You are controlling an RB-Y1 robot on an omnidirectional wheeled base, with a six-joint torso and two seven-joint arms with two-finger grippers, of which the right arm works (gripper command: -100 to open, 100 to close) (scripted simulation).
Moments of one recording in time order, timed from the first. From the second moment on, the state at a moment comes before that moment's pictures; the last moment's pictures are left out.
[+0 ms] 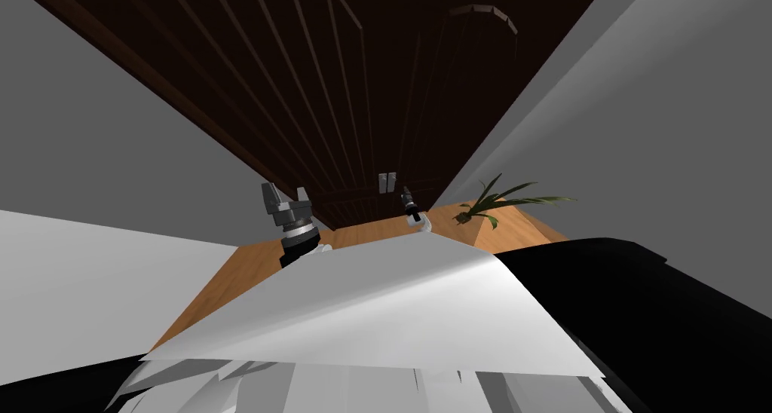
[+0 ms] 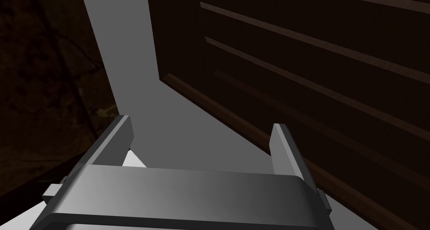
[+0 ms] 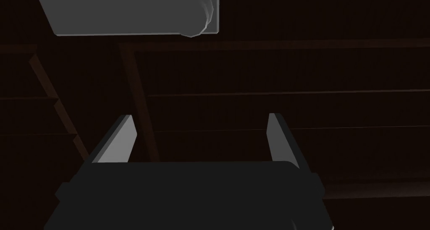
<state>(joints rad) -0.02 -0.08 -0.09 -1.28 0.30 -0.32 -0.35</state>
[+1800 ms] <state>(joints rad) -0.02 -0.24 -0.22 -1.14 0.24 -0.36 -0.43</state>
